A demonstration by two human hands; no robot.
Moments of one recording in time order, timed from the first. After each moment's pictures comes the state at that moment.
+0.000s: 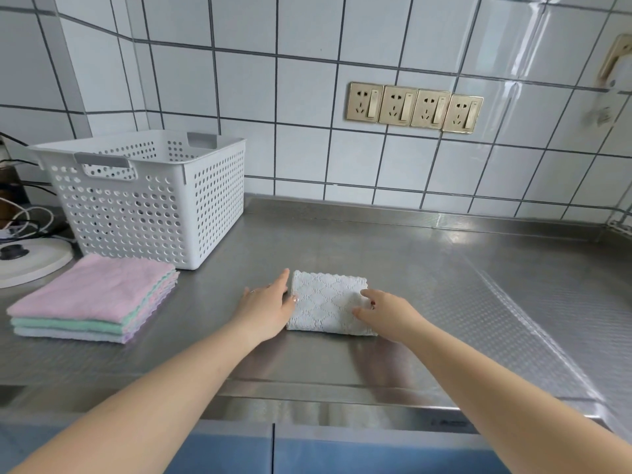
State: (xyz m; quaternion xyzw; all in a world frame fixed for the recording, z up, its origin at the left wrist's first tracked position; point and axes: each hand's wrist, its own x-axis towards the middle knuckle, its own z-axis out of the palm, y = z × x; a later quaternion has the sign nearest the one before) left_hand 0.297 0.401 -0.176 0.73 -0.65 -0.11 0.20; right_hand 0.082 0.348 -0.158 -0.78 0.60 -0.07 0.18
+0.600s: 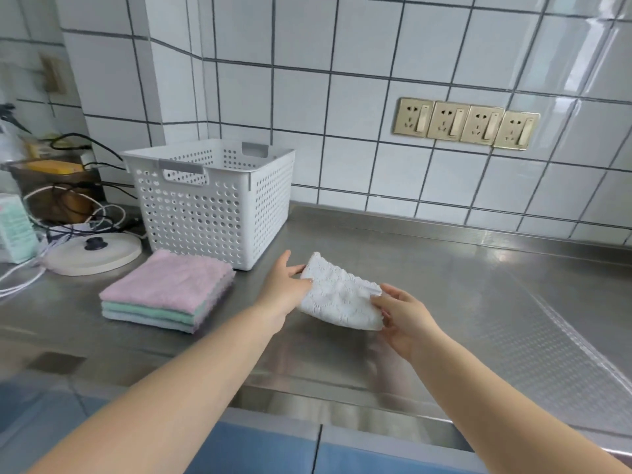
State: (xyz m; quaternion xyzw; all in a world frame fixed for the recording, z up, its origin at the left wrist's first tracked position) left_hand 0.332 0.415 -0.149 0.62 -0.39 -0.36 0.58; right_hand 0.141 0.373 -0.156 -0.40 0.46 -0.44 0.66
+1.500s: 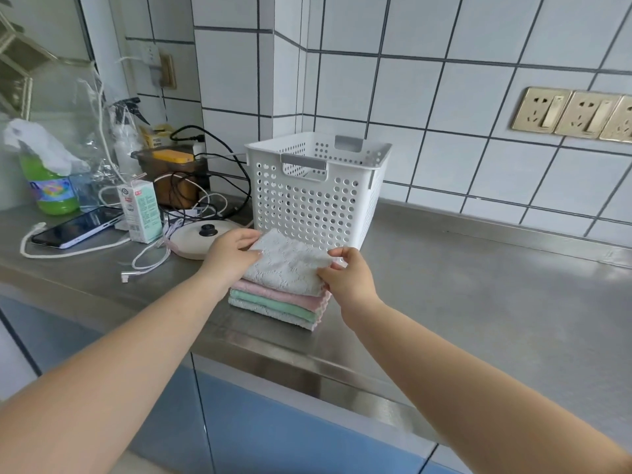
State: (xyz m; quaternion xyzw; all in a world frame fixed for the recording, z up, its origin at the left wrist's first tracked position) left_hand 0.576 0.512 -0.141 0.71 -0.39 -0.17 0.56; right_hand 0.388 0.442 -0.136 -0.63 0.40 -0.37 0.55
